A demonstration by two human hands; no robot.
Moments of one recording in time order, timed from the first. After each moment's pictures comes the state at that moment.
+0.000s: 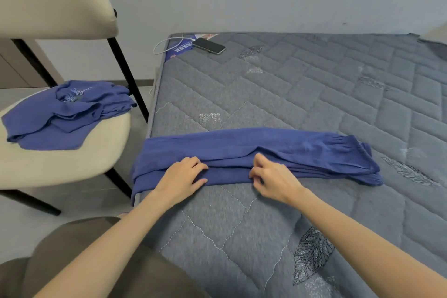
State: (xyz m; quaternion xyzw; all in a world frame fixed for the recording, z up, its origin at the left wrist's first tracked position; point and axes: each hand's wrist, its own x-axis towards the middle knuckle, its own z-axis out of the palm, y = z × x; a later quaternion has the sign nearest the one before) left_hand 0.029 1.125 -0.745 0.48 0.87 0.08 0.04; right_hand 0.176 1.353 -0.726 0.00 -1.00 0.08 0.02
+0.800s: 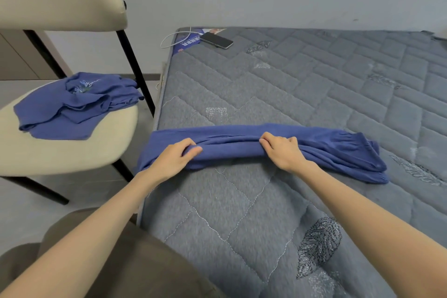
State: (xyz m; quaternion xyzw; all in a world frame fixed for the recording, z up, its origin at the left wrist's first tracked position) left_hand -0.003 1.108 -0.727 0.34 0.86 0.33 0.18; right_hand 0.135 1.379 -0.719 -0.17 -0.98 0.13 0.01
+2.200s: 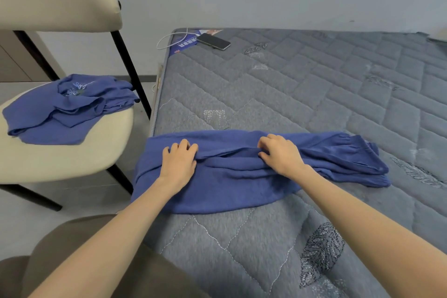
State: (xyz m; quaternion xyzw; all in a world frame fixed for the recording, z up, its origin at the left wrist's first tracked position) left_hand 0.009 1.134 -0.743 0.34 0.94 0.02 0.01; right_hand 0.130 1.372 -0.713 -0.16 -0.98 0.07 -0.01
